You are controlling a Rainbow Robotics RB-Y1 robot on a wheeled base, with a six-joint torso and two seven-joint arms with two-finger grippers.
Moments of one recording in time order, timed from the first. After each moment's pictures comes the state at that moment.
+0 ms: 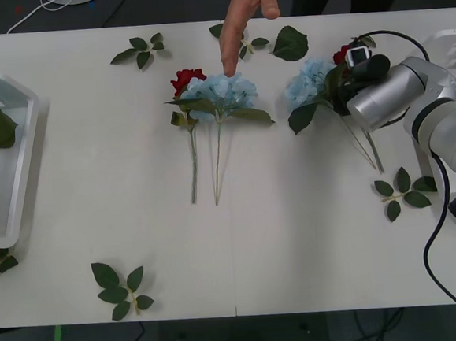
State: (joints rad) right arm -1.01 -0.46 0.71 -0.50 -0.45 0.53 1.11; left arm -0.67 1.04 -0.44 -0.53 1.84 0.74 -2.41
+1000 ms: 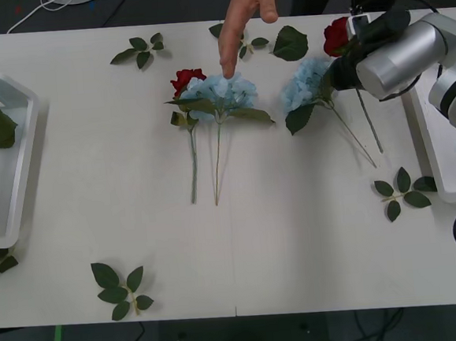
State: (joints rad) right arm -1.00 -0.63 0.70 -0.87 -0.60 0.74 1.11; left arm -0.67 1.04 -0.44 -0.53 1.84 0.74 -2.41
